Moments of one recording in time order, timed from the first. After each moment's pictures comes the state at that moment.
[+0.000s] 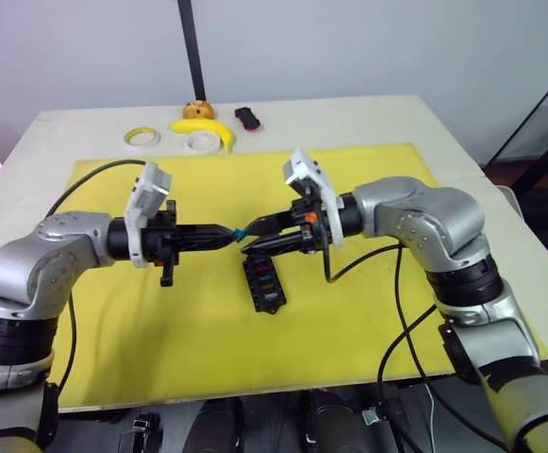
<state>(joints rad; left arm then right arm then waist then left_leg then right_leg) -0.52 0.77 0.10 -0.22 -0.77 0.82 -1.17 -0.94 -0.48 0.25 -0.14 0.62 1.01 1.06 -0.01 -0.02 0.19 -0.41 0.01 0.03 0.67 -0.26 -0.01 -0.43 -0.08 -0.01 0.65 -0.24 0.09</state>
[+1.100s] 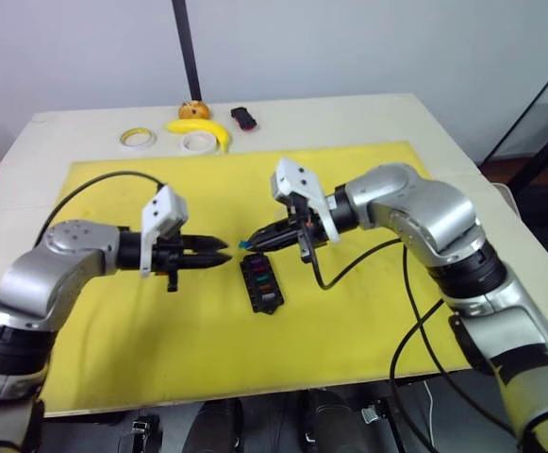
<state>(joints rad) -0.40 0.89 -0.02 -0.24 -0.54 0.65 -1.11 -1.05 -0.58 0.46 -0.09 0.40 0.81 1.18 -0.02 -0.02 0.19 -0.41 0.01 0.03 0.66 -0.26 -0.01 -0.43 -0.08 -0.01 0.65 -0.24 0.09</state>
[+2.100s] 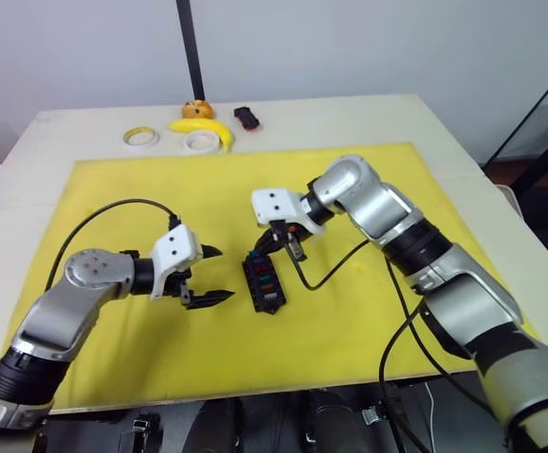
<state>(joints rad) -0.31 0.80 -0.10 -0.26 -0.34 0.46 -1.03 -1.15 -0.41 0.59 0.40 0.01 0.34 1.41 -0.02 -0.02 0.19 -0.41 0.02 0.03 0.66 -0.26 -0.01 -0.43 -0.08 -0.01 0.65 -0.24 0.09</state>
